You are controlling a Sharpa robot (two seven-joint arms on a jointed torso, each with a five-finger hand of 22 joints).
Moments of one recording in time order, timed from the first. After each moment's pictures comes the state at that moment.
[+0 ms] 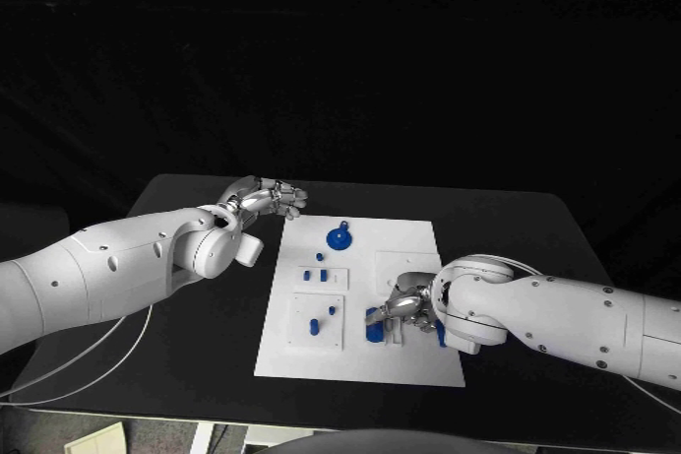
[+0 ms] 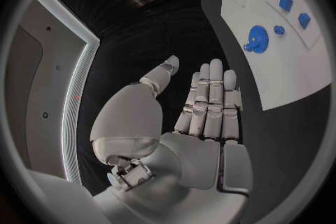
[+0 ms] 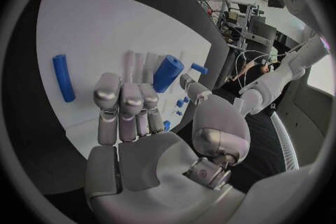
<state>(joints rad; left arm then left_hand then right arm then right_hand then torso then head) 1.20 -0.76 -0.14 1.23 -0.18 -0.24 0.27 1.05 -0.10 0.48 -0.24 0.07 0.86 0.17 0.30 0.49 1.20 0.12 0.07 0.17 1.02 0.07 0.48 0.60 0.04 0.70 -0.03 0.65 1.24 1.14 -0.66 -0.18 1.52 -1.03 0.02 -0.56 0.64 -0.19 0.59 -0.07 0.05 0.99 0.09 0.30 0.63 1.18 -0.02 1.24 1.20 1.30 -0.12 1.27 0.96 0.14 1.31 -0.11 1.06 1.31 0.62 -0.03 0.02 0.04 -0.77</state>
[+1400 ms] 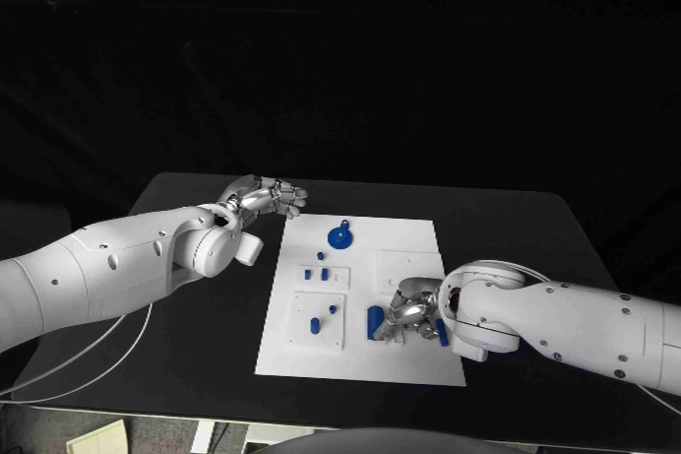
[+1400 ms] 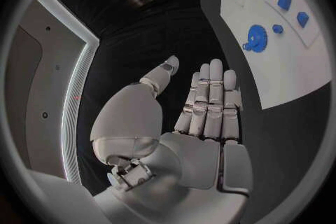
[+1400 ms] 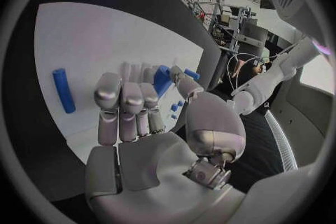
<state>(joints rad) 1.20 -0.76 -0.14 1.23 -0.18 -0.23 0.26 1.04 -0.09 0.48 -0.23 0.07 0.86 0.17 0.30 0.49 1.20 0.12 0.07 0.16 1.02 0.07 0.48 0.61 0.04 0.71 -0.03 0.64 1.25 1.12 -0.70 -0.18 1.57 -1.02 0.03 -0.50 0.78 -0.08 0.53 -0.25 0.05 1.03 0.07 0.30 0.66 1.20 -0.03 1.22 1.22 1.30 -0.13 1.26 0.97 0.14 1.30 -0.11 1.06 1.31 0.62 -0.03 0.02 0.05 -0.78</state>
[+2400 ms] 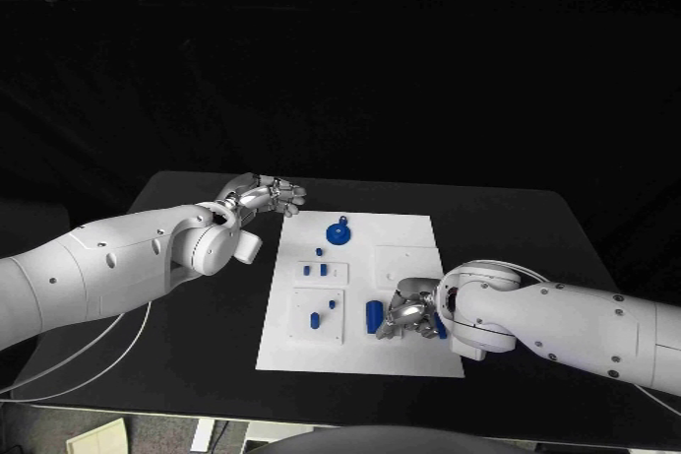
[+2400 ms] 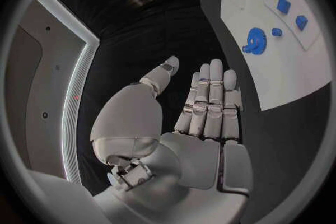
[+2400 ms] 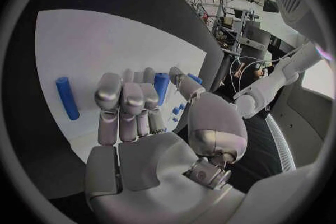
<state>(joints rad) 1.20 -0.76 -0.14 1.23 -0.18 -0.23 0.26 1.04 -0.09 0.48 -0.23 0.07 0.86 0.17 0.30 0.49 1.20 0.12 0.07 0.16 1.02 0.07 0.48 0.61 0.04 0.71 -0.02 0.64 1.25 1.11 -0.69 -0.18 1.55 -1.05 0.04 -0.51 0.75 -0.13 0.63 -0.24 0.07 1.05 0.07 0.27 0.65 1.23 -0.03 1.22 1.24 1.30 -0.13 1.25 0.97 0.16 1.32 -0.10 1.06 1.31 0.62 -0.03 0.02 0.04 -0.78</state>
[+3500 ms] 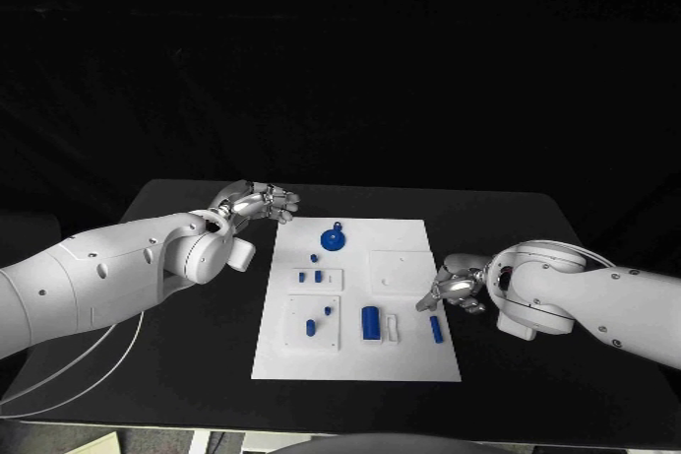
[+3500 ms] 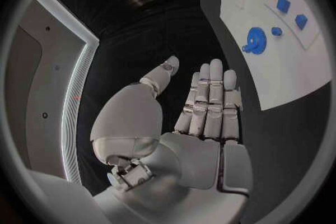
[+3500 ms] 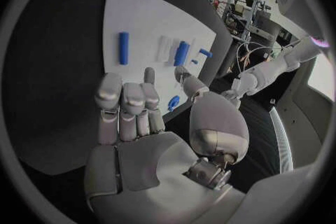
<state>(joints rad) 1.20 -0.76 -0.14 1.23 -0.18 -0.23 0.26 1.04 -0.09 0.48 -0.23 0.07 0.86 0.17 0.30 0.48 1.20 0.12 0.07 0.16 1.02 0.07 0.47 0.61 0.04 0.71 -0.03 0.64 1.25 1.16 -0.90 -0.13 1.59 -1.10 0.03 -0.50 0.75 -0.16 0.58 -0.23 0.05 1.05 0.07 0.27 0.66 1.23 -0.03 1.21 1.24 1.31 -0.13 1.25 0.97 0.16 1.32 -0.11 1.06 1.31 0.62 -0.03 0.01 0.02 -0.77</state>
